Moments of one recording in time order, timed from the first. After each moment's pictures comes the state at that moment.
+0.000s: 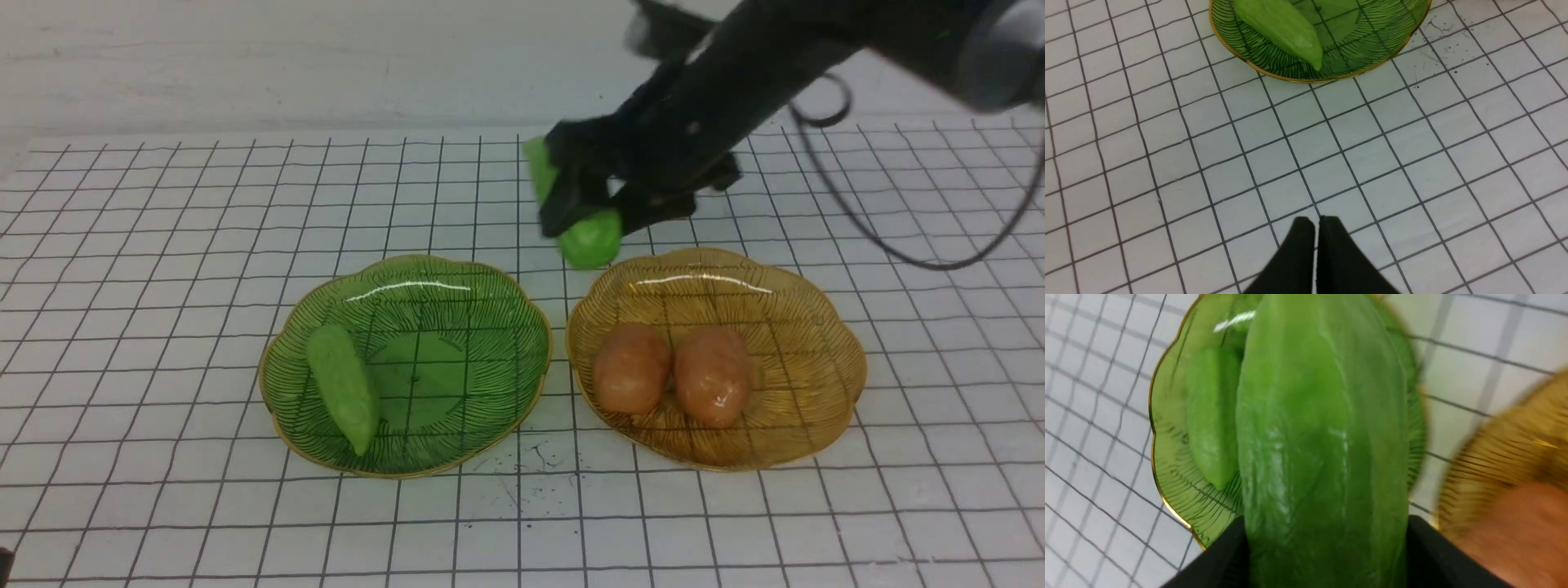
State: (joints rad) right arm 0.50 2.03 -1.91 0.41 1.13 -0.02; left arm -0.53 0.51 -0.82 0.17 1.20 -0.15
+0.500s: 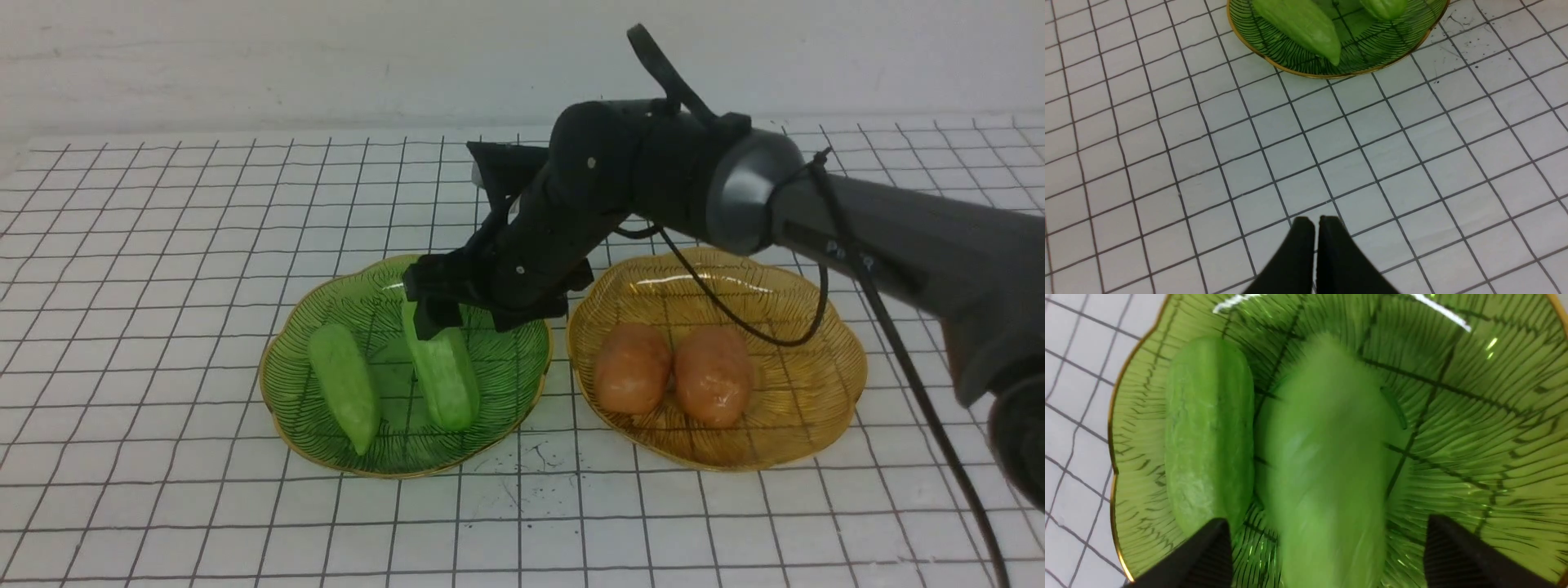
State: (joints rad) right arm 0.63 2.20 -1.91 0.34 0.91 0.10; left arm -0.53 0.51 -0.82 0.21 1.22 -0.15
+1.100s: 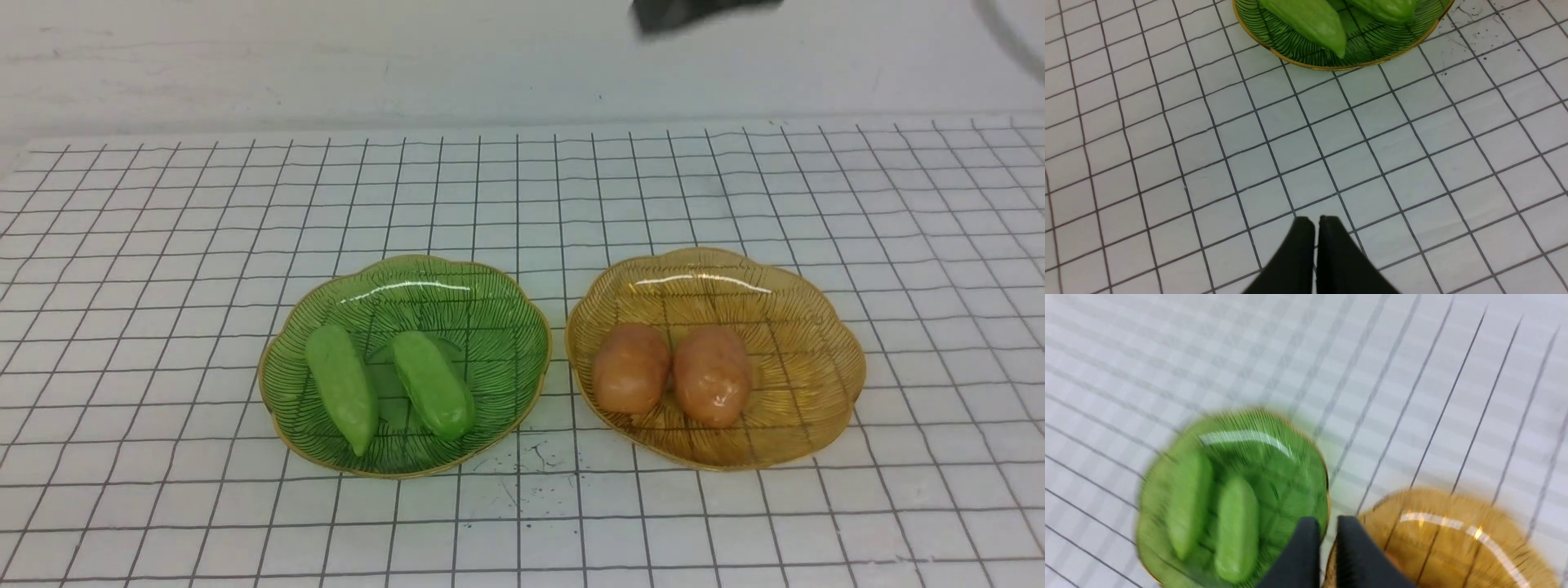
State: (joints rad) right arm 0.50 1.68 -2.11 0.08 1.26 0.06; left arm -0.53 0.51 -0.82 0.22 1.23 -0.15
